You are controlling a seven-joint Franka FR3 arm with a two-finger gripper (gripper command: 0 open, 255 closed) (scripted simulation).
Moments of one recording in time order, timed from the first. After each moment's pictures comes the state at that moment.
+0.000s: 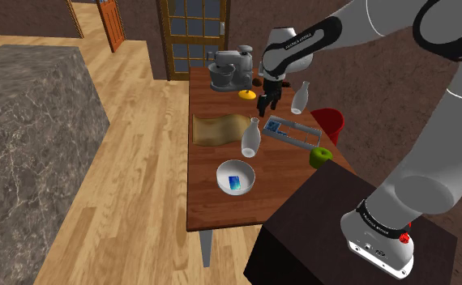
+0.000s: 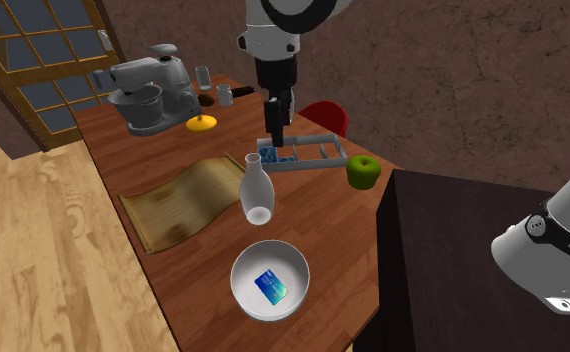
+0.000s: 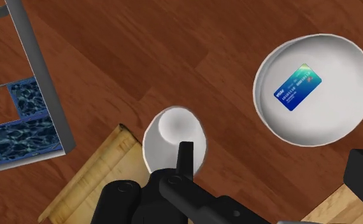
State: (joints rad) arm -0.03 0.18 -0.13 -2.09 0.05 2.20 -0.28
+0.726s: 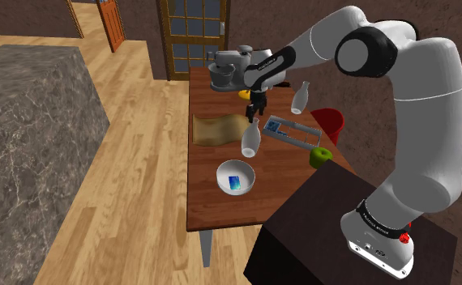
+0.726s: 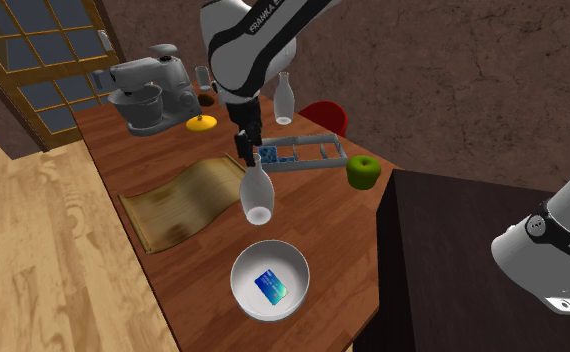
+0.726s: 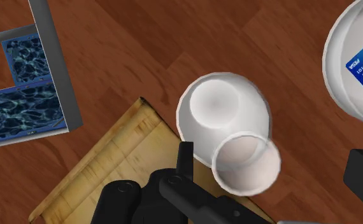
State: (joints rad) arm -0.08 0.62 -0.13 -1.70 0.05 2.21 -0.35
